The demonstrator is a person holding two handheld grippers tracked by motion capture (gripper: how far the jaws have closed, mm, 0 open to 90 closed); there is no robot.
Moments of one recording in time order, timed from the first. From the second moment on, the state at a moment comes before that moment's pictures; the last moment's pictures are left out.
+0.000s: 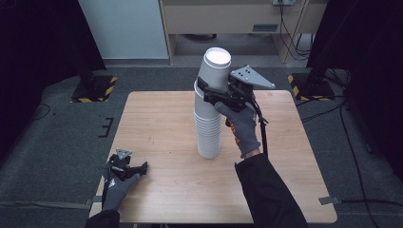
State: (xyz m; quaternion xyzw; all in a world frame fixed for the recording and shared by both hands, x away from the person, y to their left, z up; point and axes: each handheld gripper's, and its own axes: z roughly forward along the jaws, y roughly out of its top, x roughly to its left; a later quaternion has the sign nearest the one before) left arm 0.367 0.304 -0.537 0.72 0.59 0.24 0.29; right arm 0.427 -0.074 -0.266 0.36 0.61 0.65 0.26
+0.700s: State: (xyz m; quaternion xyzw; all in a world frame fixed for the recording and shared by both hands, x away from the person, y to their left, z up) left arm 0.367 0.303 -0.537 0.72 0.59 0.24 0.29; right arm 0.407 -0.110 -0.241 0.36 0.59 0.67 0.27
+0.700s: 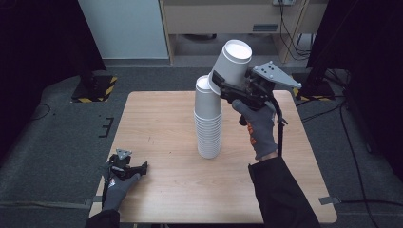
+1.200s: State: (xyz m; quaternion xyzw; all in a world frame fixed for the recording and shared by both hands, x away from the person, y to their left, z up) left arm 0.367 0.303 -0.537 0.72 0.59 0.24 0.29; right arm 0.389 -0.148 -0.259 0.38 0.59 0.66 0.28
